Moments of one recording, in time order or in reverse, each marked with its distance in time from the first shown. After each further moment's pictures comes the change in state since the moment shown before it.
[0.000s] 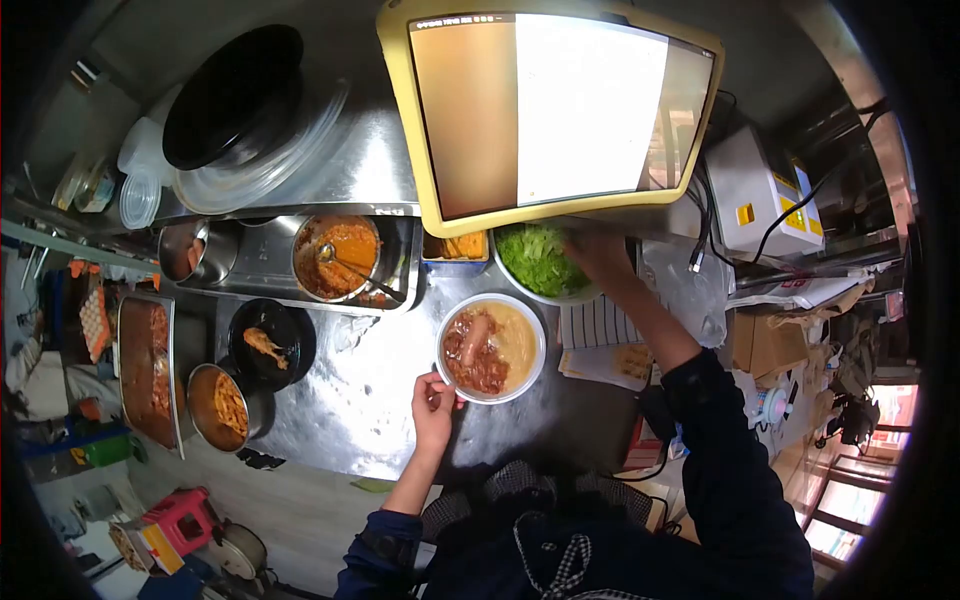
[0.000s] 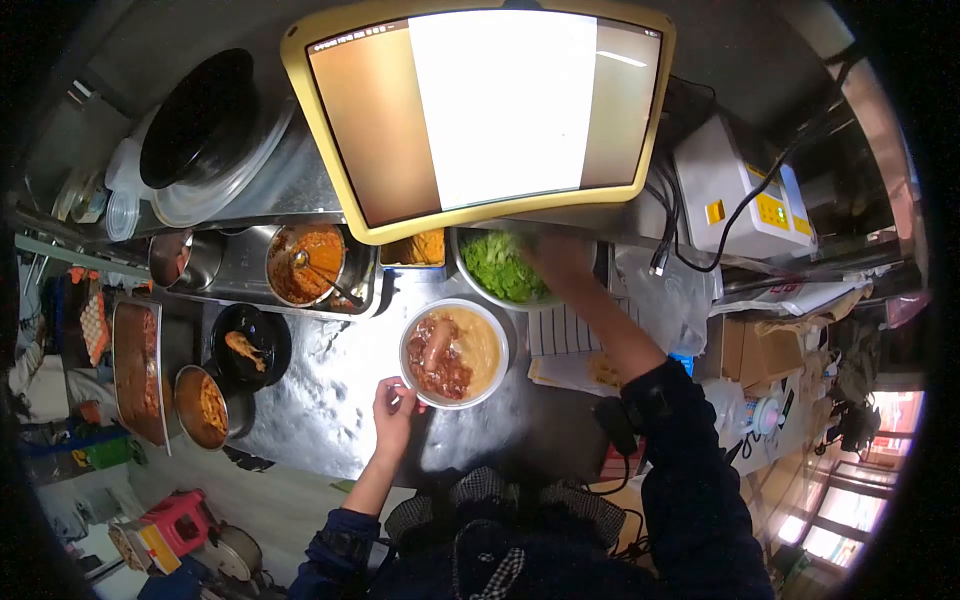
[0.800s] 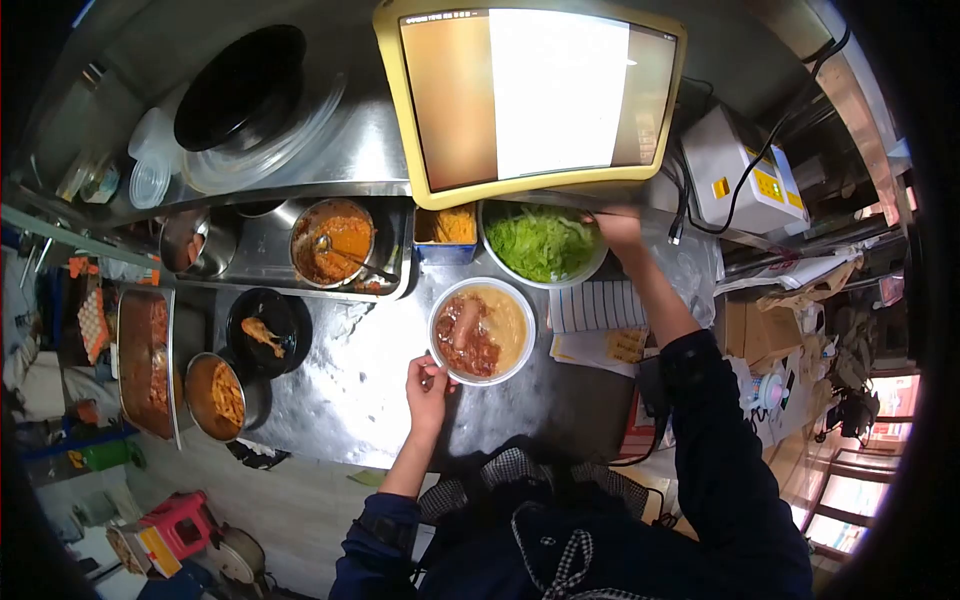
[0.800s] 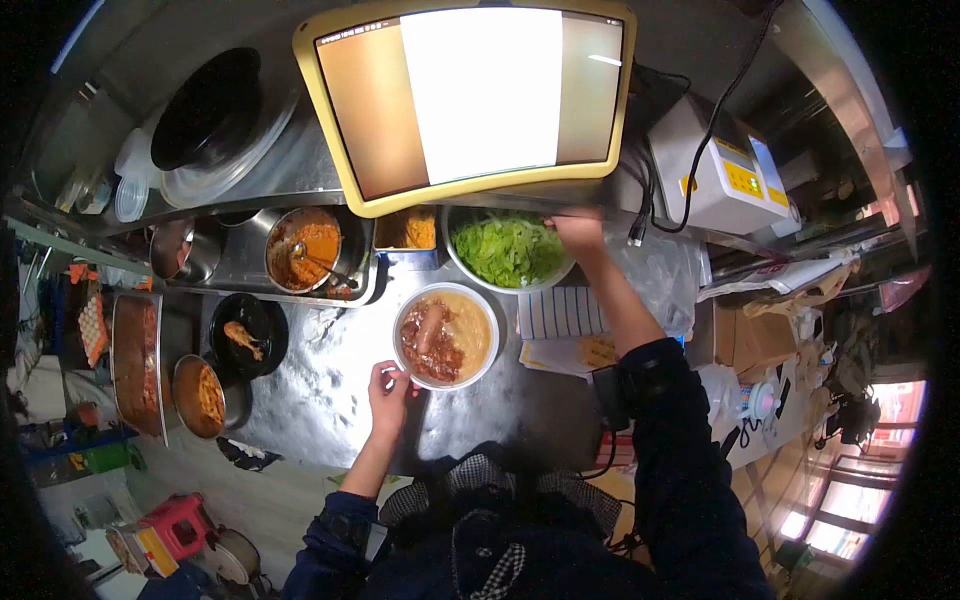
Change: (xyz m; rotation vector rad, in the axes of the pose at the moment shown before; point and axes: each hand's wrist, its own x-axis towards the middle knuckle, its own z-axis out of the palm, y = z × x) left_hand -0.001 -0.004 0.000 -0.038 0.006 0.034; right_hand 0.008 0.060 0.015 0.834 0.291 -0.116
